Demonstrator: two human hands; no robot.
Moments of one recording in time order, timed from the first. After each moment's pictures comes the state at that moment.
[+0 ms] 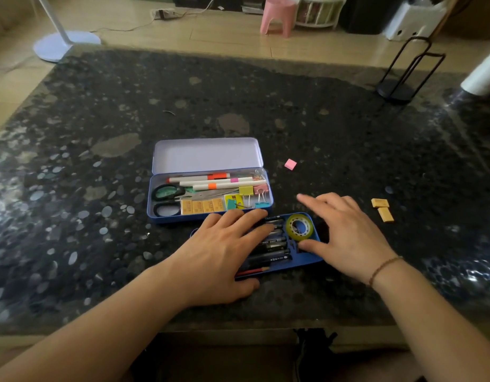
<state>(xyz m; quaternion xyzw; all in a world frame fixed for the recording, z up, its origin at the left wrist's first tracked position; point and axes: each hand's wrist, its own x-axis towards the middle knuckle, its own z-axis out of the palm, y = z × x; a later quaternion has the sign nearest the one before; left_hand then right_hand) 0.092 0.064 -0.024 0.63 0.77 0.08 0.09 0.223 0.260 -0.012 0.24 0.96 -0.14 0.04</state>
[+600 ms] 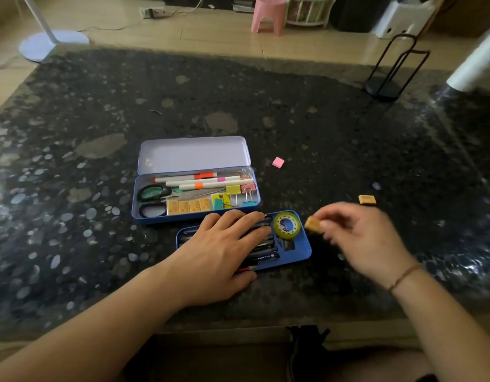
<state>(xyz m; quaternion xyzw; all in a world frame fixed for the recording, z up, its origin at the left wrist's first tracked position) 0.100 0.077 -0.031 0.64 0.76 0.08 0.09 0.253 0.271 -0.001 0.34 0.87 -0.35 -0.05</state>
